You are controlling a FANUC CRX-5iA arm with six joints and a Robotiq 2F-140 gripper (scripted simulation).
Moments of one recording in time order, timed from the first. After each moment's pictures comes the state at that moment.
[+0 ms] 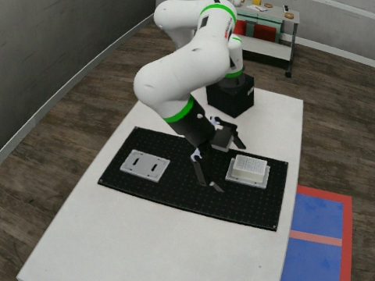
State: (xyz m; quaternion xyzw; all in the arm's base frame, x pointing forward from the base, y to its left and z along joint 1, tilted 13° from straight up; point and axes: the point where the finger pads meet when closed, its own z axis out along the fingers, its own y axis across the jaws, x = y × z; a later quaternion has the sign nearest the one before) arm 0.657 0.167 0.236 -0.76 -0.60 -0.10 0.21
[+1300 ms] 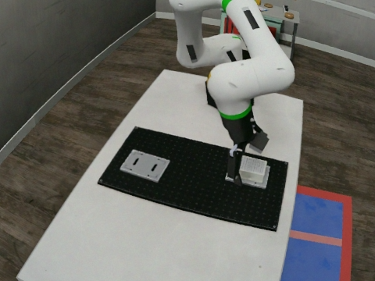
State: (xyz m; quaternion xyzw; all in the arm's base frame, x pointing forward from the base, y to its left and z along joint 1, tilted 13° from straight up) arm 0.568 0.204 0.137 -0.80 -0.60 -0.03 0.07
